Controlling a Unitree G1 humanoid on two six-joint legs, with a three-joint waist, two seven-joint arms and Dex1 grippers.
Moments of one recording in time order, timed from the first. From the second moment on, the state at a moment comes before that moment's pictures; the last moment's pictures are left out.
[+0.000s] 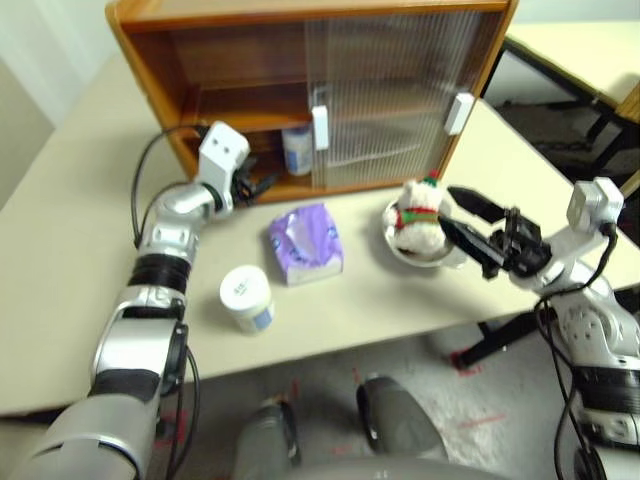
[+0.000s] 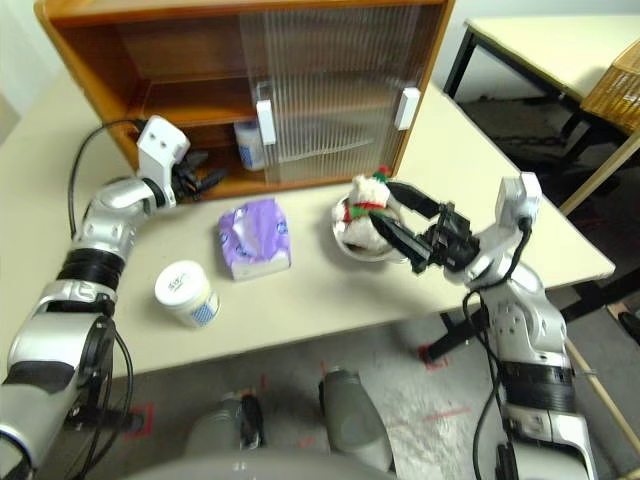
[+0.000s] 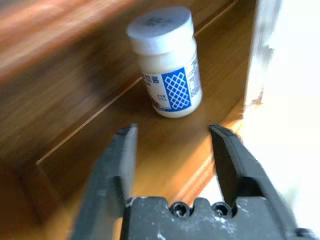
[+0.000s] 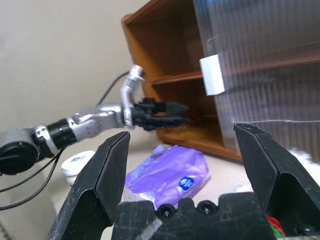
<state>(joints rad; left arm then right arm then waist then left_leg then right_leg) -0.68 0.50 0.07 0.58 -0.07 0.05 -0.74 -0.22 -0.42 -0.22 0.02 0.74 0.20 1.12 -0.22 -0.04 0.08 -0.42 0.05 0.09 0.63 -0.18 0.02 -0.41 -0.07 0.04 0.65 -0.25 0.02</state>
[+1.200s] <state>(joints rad) -0.02 0.75 0.07 0.01 -0.39 0.06 -1.33 -0.33 -0.47 -0.14 0.12 0.66 0.21 1.27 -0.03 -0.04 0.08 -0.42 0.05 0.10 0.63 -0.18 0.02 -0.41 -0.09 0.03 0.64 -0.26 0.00</state>
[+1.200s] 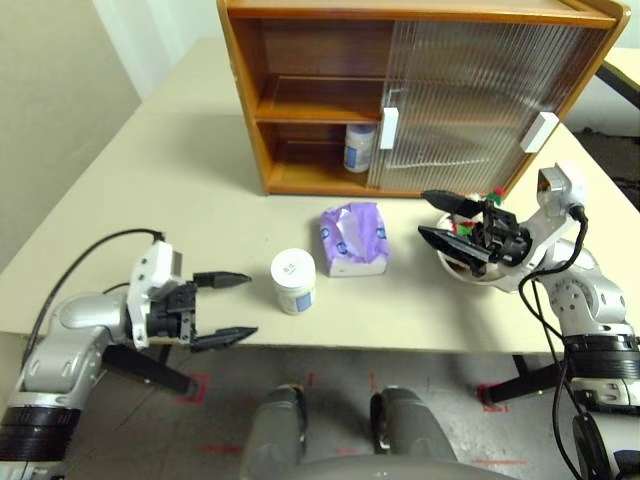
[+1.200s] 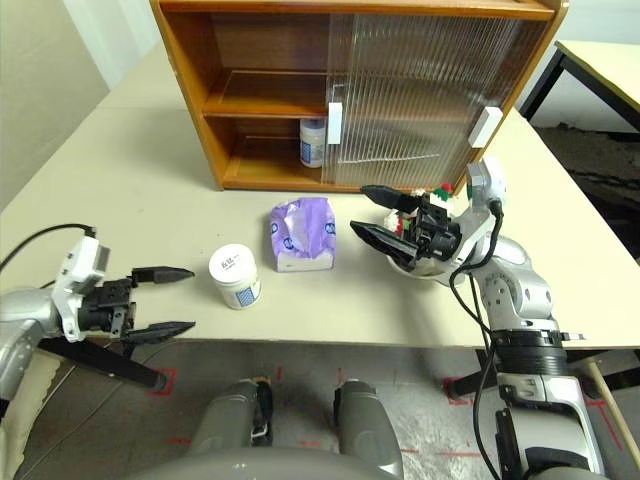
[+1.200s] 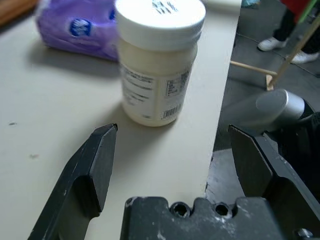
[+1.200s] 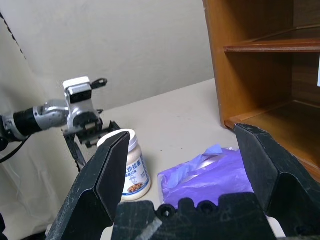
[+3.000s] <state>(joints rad) -0.42 0.47 0.03 0.35 -0.26 0.13 -0.84 -0.23 -0.47 -0.17 -0.01 0.71 0.26 1.19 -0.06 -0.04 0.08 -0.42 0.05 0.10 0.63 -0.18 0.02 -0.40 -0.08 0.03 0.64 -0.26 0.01</state>
